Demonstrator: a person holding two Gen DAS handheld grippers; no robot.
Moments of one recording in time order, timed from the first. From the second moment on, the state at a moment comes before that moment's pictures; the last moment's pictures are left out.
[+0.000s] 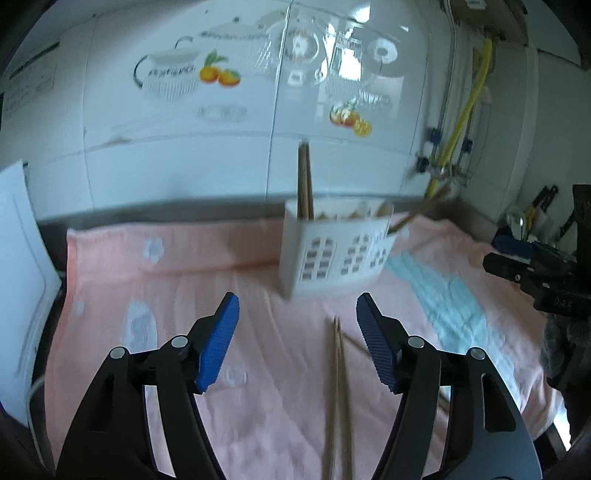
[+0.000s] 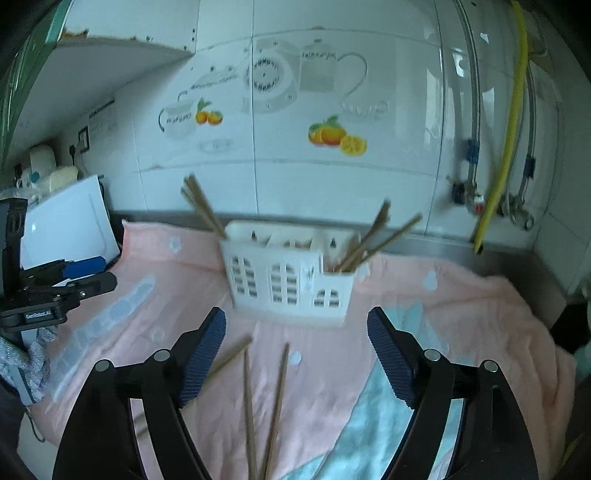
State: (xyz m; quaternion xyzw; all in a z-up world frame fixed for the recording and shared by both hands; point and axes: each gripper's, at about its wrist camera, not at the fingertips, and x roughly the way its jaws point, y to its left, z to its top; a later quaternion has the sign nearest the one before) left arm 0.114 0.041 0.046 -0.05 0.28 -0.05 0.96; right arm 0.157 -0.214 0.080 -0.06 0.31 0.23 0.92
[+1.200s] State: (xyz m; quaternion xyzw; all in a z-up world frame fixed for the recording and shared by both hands) left arm 0.073 0.023 -0.077 -0.08 0.41 -0.09 0.91; right arm 0.089 -0.228 -0.057 0.00 0.44 0.23 0.87
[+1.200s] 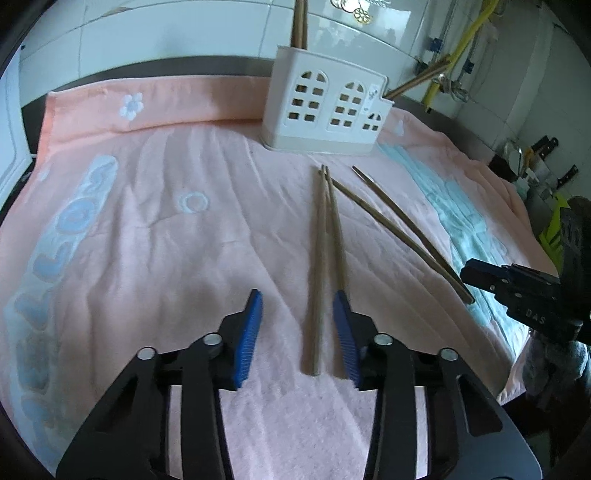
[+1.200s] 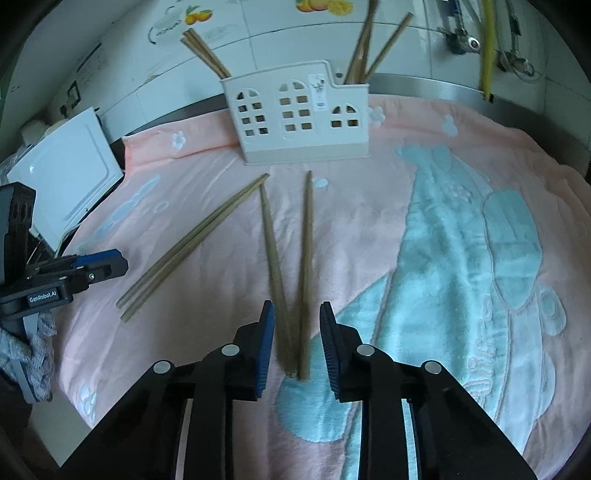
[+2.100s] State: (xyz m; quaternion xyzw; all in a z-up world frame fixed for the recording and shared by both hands) left arm 0.104 -0.007 -0.095 -0.03 0.43 -0.08 0.90; right arm 0.100 -0.225 -0.069 0.00 0.46 0.23 0.86
